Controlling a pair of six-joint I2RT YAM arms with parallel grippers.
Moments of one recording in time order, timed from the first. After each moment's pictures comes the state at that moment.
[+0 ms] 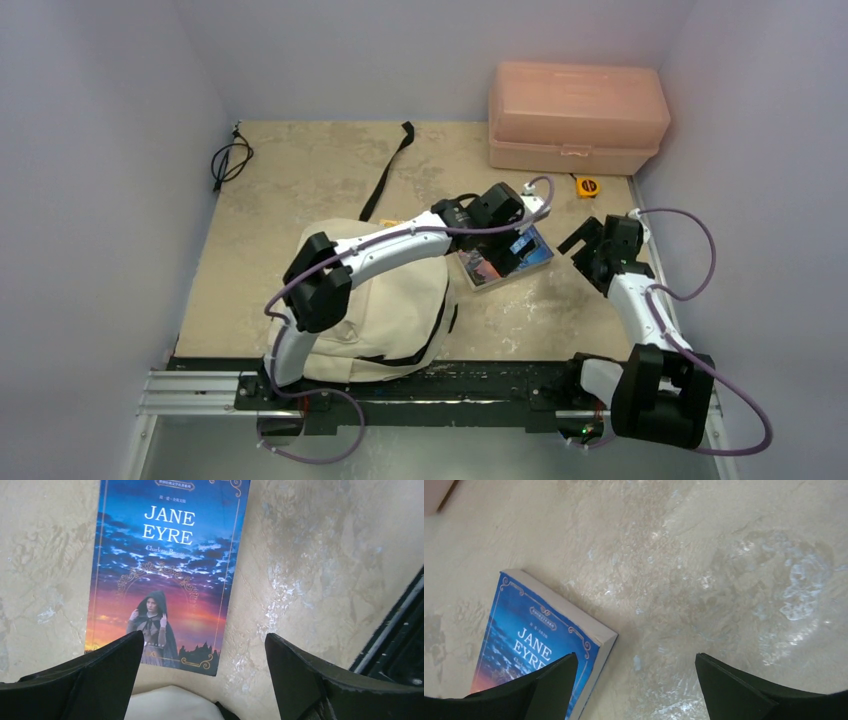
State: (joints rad) left arm -0.99 2.05 1.83 -0.59 0.04 -0.06; right arm -0.18 1.10 0.59 -0.34 0.05 0.65
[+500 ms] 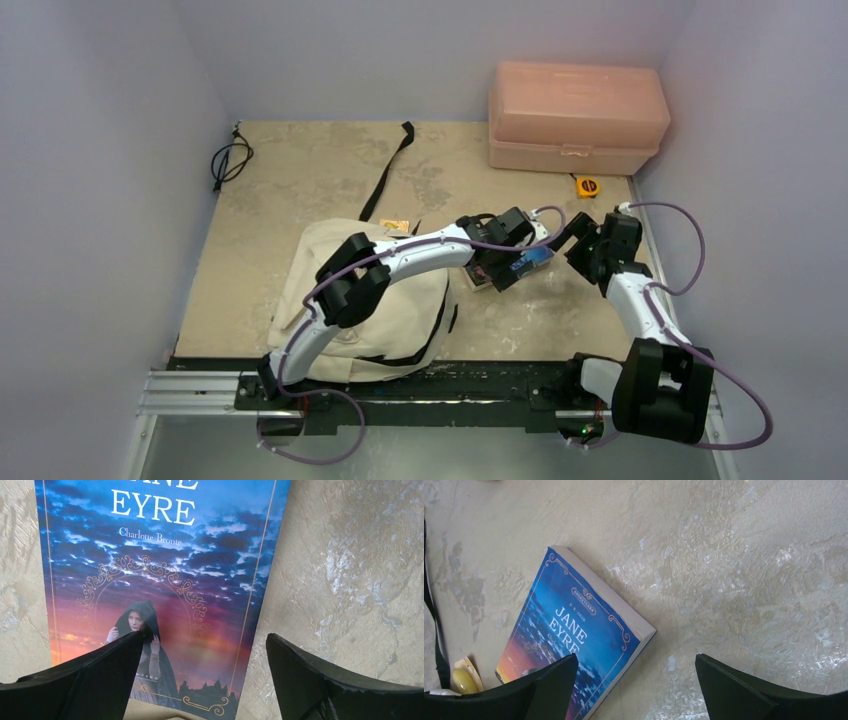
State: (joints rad) left arm -1.05 2.27 1.88 -0.61 -0.10 0.02; right arm -0.18 1.14 0.58 -0.22 -0.13 0.59
